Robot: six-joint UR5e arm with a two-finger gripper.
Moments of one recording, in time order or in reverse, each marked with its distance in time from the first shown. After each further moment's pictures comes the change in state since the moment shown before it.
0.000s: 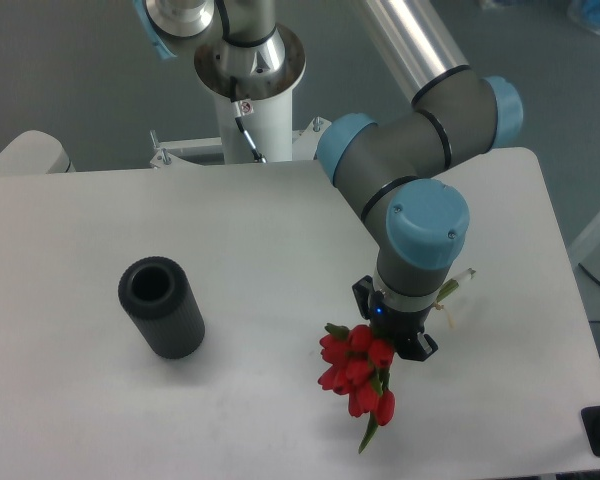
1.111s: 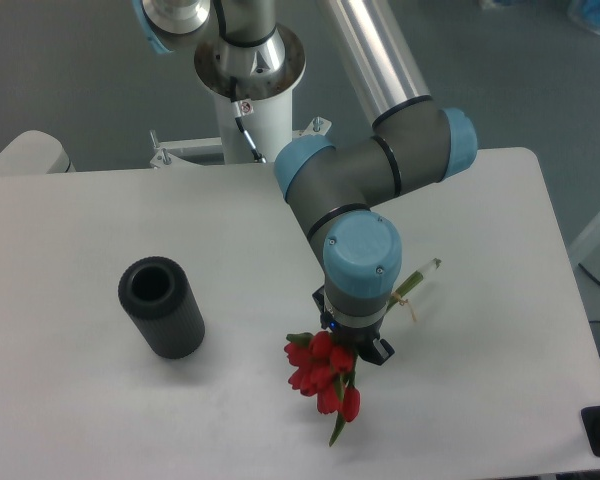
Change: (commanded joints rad) arm -0.066 0.011 -0.123 0.006 0.107 -0.118
